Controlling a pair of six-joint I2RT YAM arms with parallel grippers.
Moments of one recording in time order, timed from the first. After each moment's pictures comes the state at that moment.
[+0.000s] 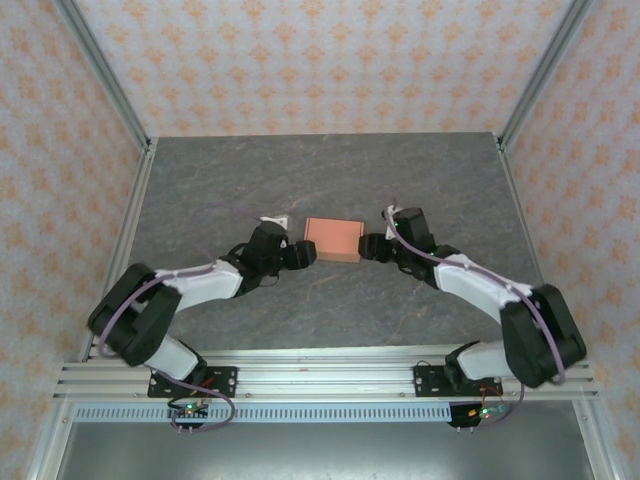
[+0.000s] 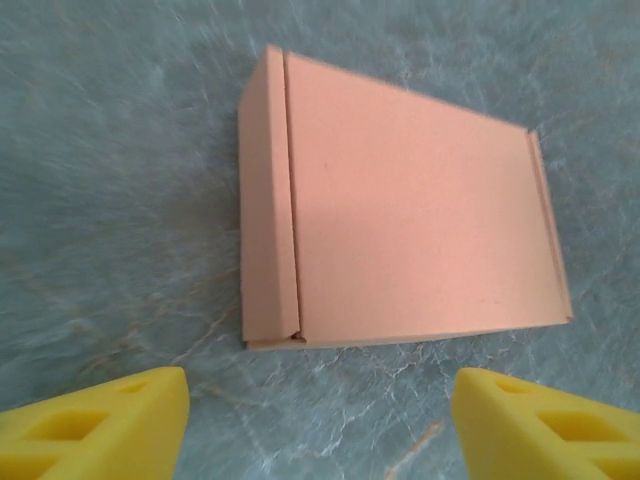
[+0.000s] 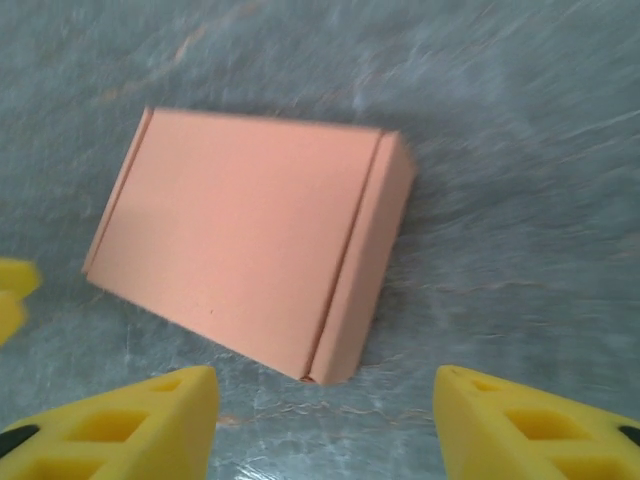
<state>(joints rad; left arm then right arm) -0.56 1.45 0.64 0.14 0.01 -0.67 0.45 1.29 0.68 -0.13 -0.12 0.43</state>
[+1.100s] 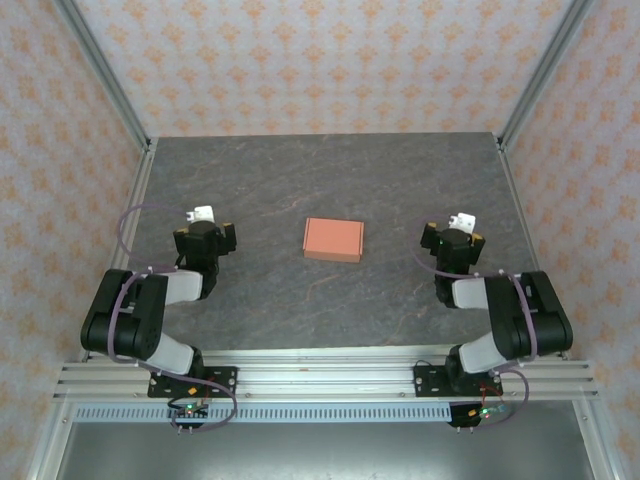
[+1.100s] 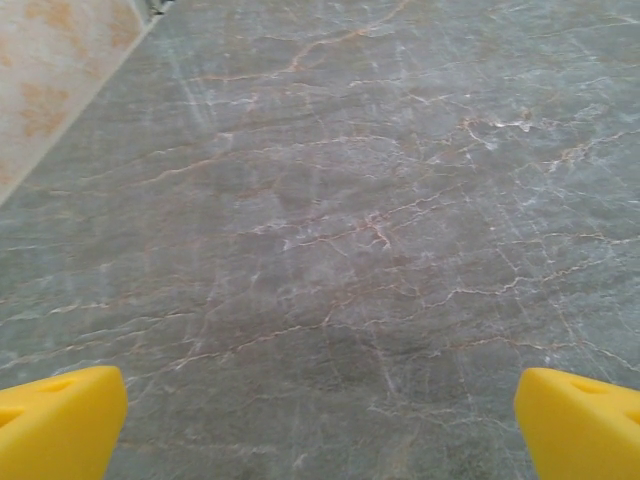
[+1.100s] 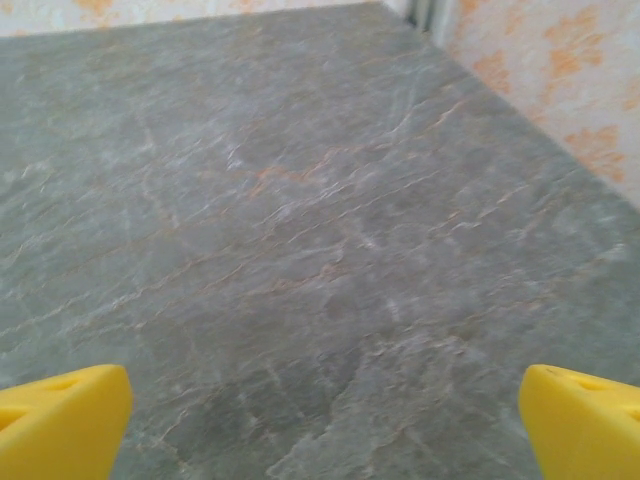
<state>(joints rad) -0.05 1.50 0.42 0.56 -0.34 -0.09 0.10 1.50 0.33 0.73 0.39 0.14</state>
